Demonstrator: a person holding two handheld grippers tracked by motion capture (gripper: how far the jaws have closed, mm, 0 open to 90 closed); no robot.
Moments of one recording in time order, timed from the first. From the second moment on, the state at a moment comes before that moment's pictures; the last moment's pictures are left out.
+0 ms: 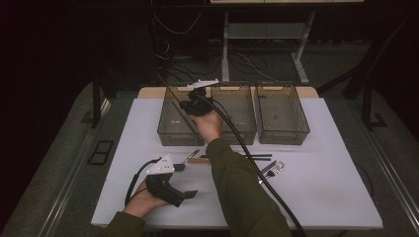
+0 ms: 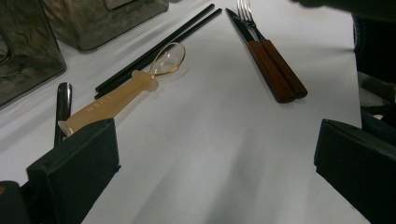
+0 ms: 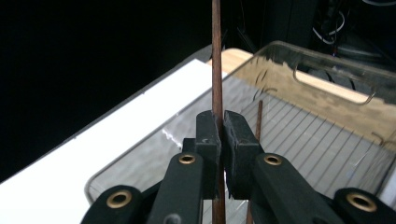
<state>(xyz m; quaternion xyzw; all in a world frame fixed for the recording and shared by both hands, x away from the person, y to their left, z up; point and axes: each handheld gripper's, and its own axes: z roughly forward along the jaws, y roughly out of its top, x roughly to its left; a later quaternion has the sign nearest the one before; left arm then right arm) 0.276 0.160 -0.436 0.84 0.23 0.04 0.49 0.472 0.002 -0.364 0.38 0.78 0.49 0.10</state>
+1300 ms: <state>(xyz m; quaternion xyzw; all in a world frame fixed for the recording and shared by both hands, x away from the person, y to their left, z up) 0.276 0.159 -0.438 0.84 0.23 0.05 0.49 0.432 -0.054 -0.356 0.32 0.82 0.46 0.07</state>
